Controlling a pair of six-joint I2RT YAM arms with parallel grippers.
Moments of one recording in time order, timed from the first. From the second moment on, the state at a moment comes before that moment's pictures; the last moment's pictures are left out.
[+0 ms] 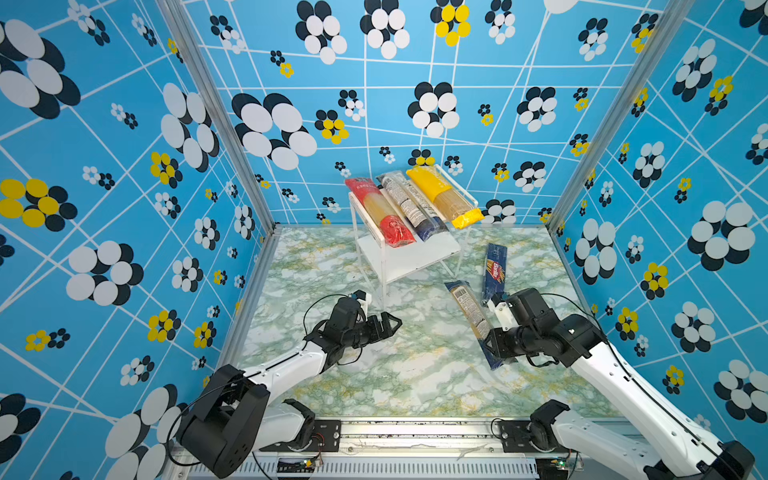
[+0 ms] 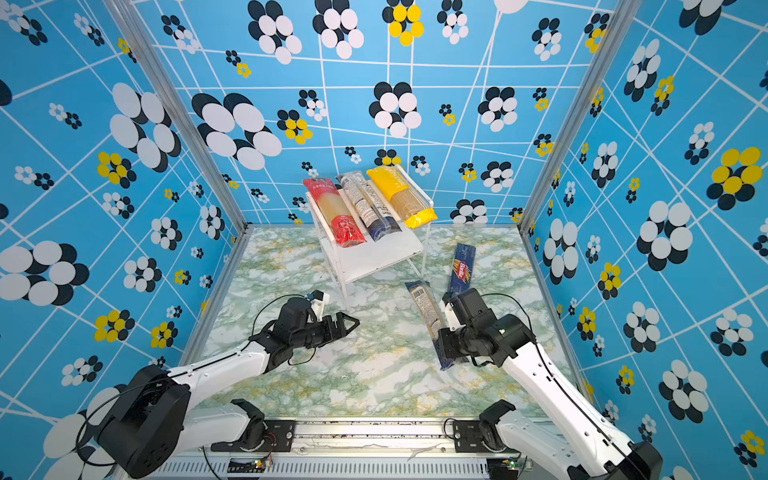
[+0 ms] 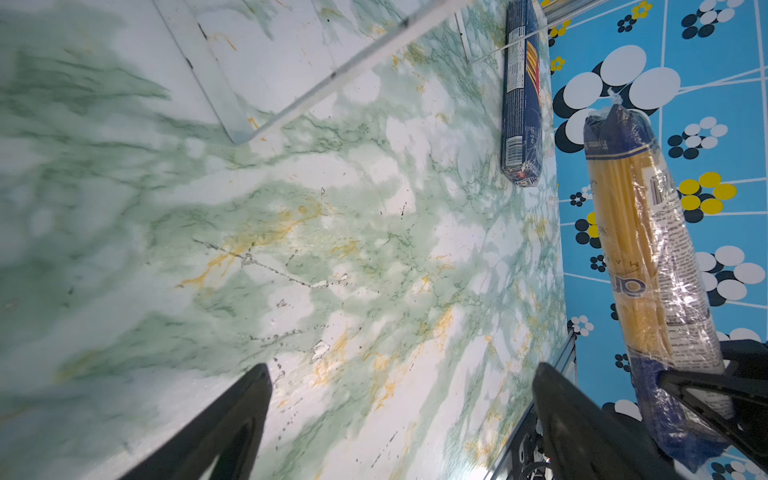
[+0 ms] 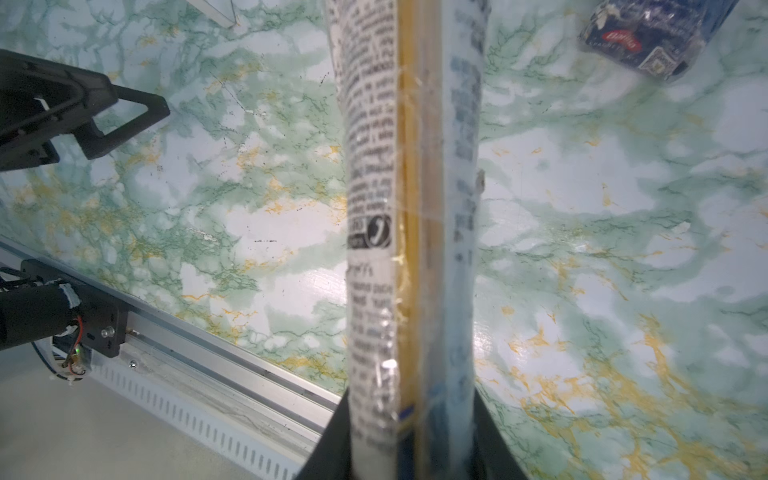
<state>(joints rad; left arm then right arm) -0.50 1.25 0.47 0.15 0.42 -0.84 0.52 0.95 0.93 -1.08 -0.11 0.31</state>
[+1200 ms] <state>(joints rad) -0.50 1.20 0.47 0.10 0.41 -0.84 0.55 0.98 0.99 -0.95 -0.22 0.28</state>
